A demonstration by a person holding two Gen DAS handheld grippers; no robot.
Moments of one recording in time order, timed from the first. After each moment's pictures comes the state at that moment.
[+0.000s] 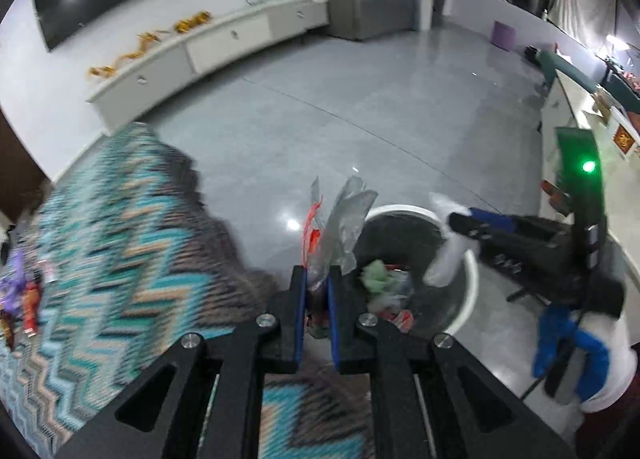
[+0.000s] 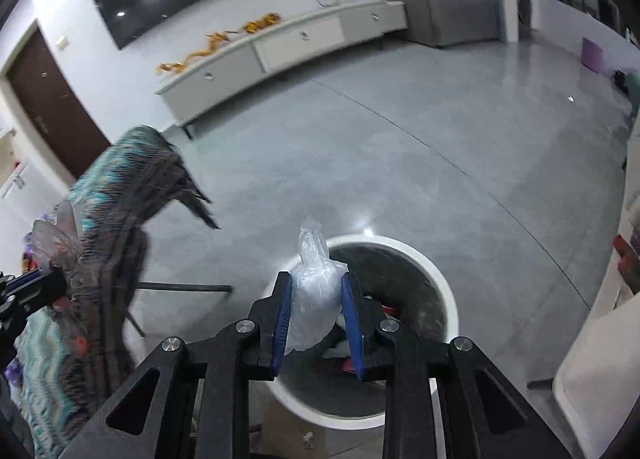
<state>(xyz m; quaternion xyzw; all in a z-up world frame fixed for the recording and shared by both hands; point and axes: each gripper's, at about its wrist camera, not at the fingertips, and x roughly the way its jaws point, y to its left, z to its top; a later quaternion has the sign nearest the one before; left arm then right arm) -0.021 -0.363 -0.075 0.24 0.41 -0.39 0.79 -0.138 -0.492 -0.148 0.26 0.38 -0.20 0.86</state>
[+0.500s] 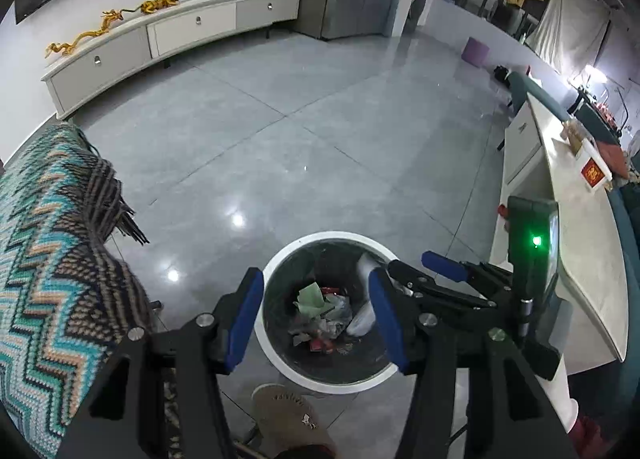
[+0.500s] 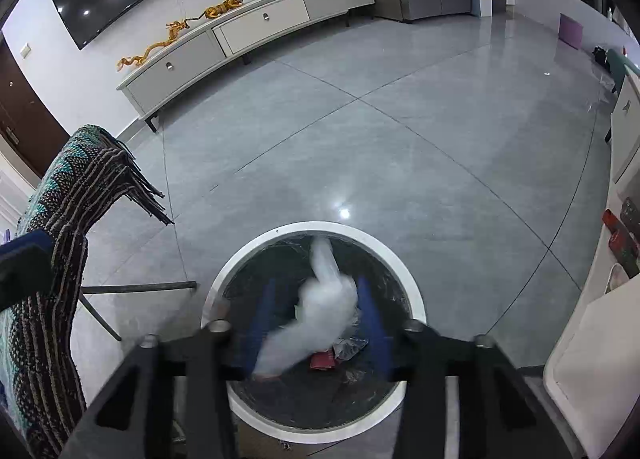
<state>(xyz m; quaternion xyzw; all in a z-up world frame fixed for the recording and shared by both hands) -0.009 -0.407 -0.077 0.17 0.44 -0.45 0.76 -0.141 -0.518 -0.166 0.27 0.41 -0.24 0.84</state>
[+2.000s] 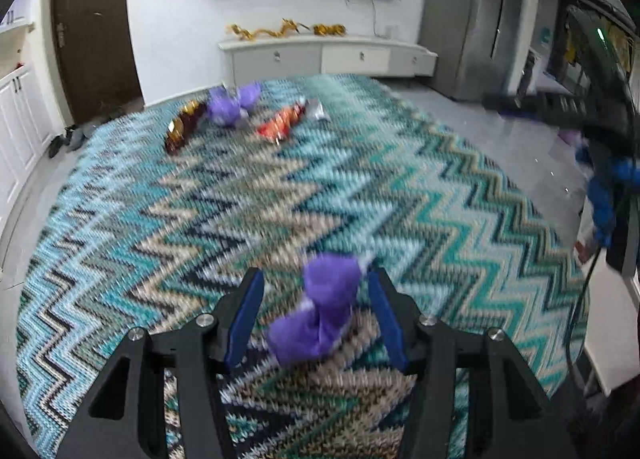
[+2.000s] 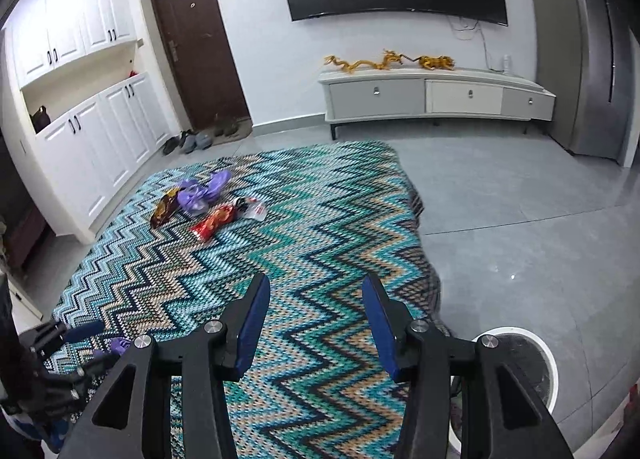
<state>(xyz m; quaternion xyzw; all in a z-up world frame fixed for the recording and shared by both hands) -0.005 0.008 -0.070 0.10 0.39 -0.28 0.87 -0.019 -0.241 -0.014 0.10 0.35 0.01 0.93</state>
